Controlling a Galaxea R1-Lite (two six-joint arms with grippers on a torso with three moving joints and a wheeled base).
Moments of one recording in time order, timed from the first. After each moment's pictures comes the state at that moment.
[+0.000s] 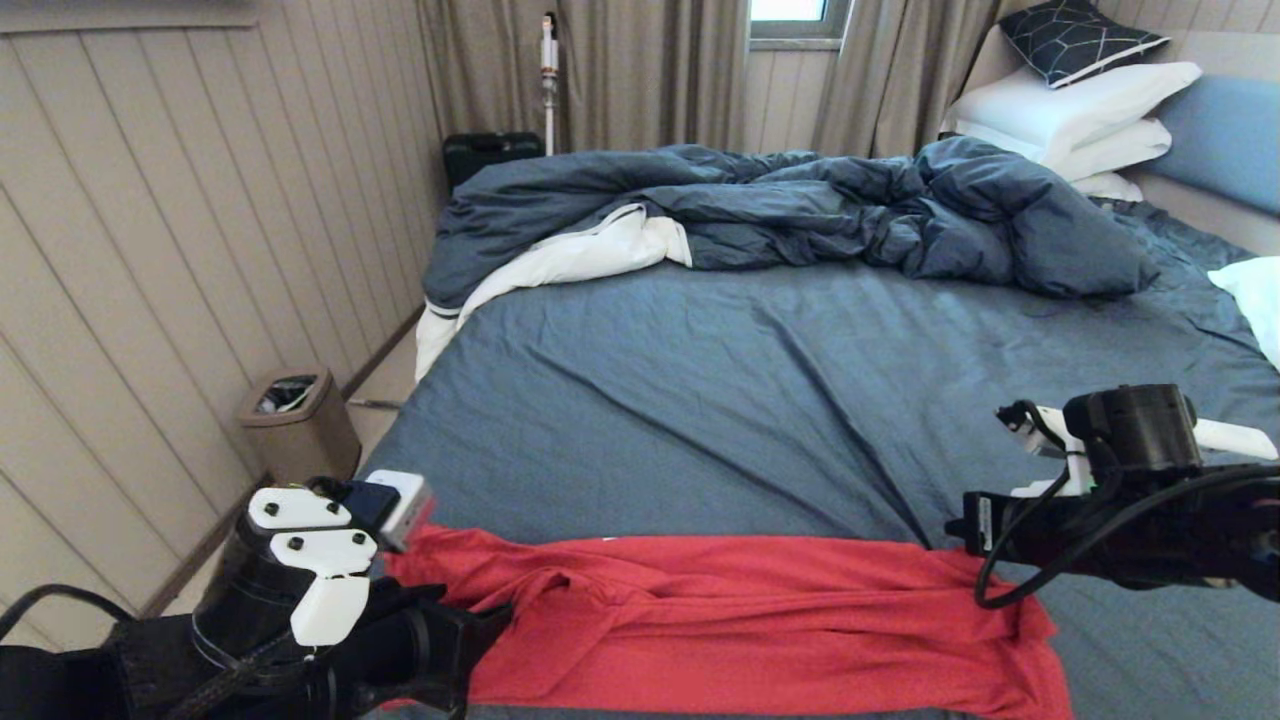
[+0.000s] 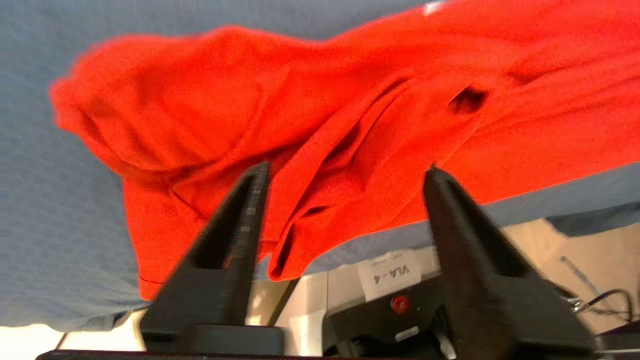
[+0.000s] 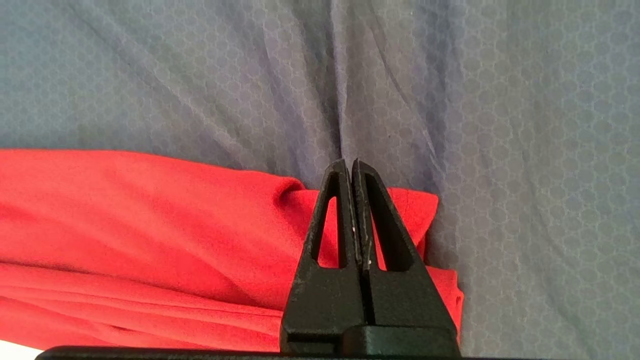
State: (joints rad) left arm -0.76 1.52 -0.43 -0.43 0.23 -0.37; right arm 0.01 1.68 -0.68 -0.24 0.13 0.18
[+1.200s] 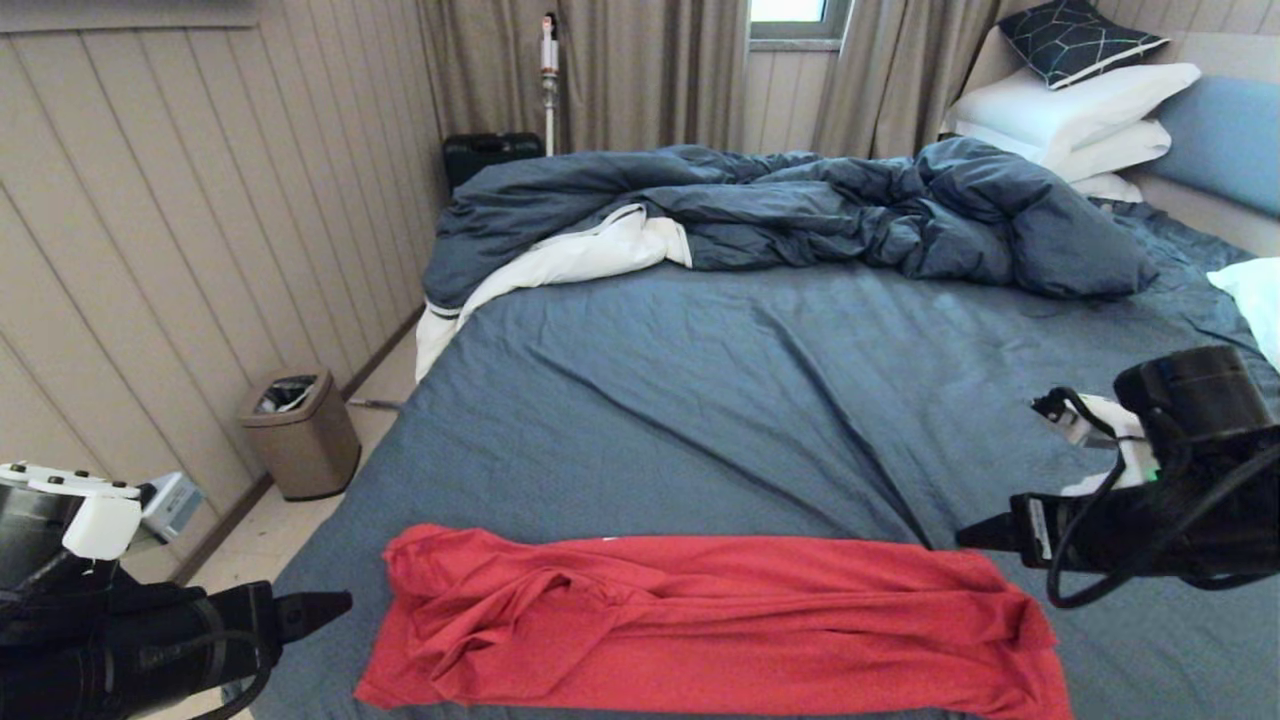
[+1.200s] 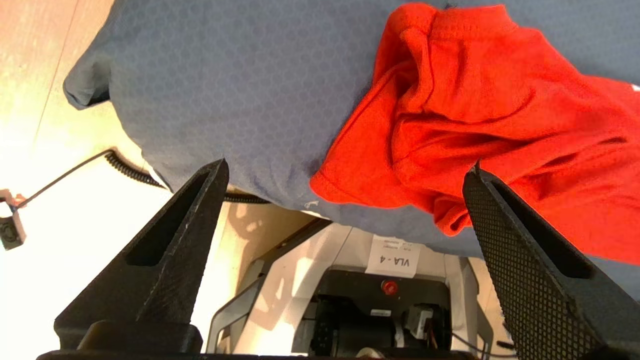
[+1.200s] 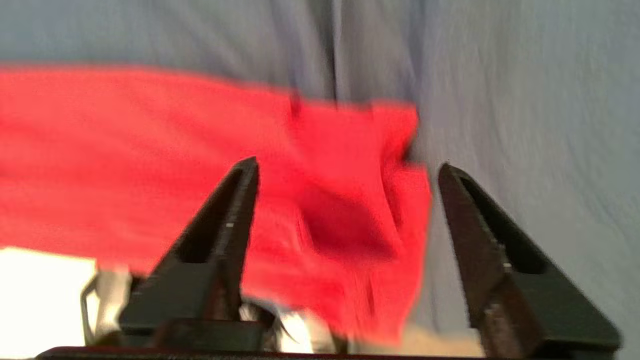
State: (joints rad) left arm -0.28 1.29 -0.43 -0.04 0.05 -0.49; right arm 0.00 1.53 -0.82 0.18 0.12 0.11
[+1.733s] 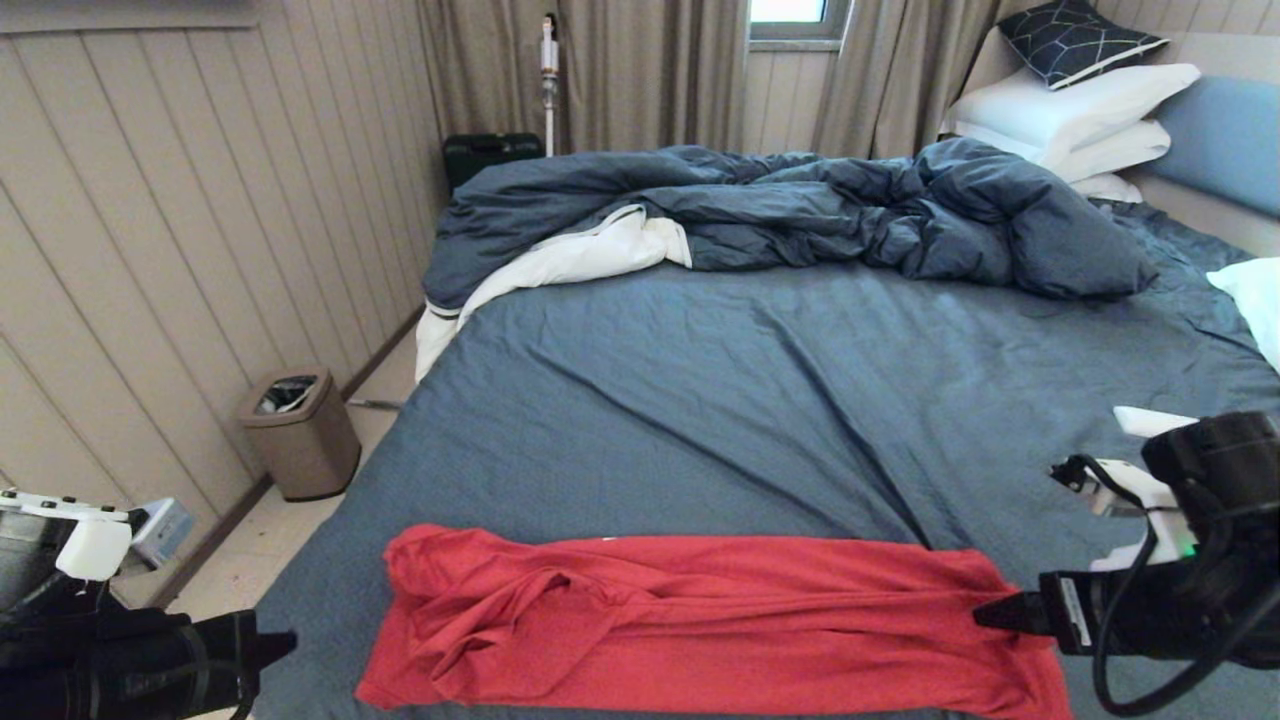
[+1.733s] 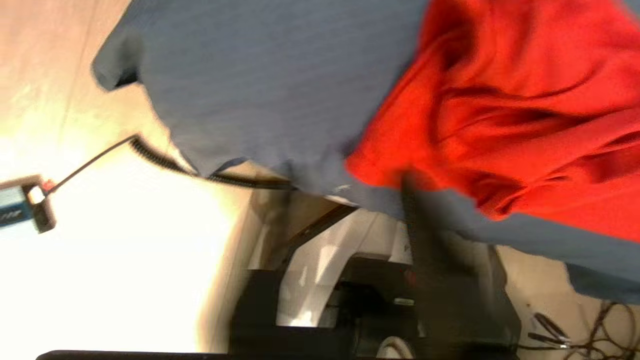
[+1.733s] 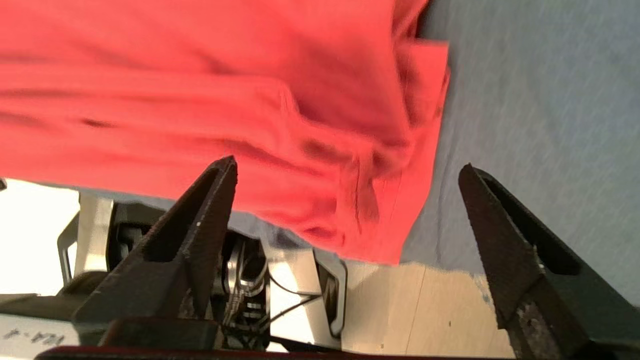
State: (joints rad) left arm -0.22 1.29 -0.38 -0.04 0.03 -0.42; right arm 0.01 1.45 -0.66 0.20 0.12 0.08
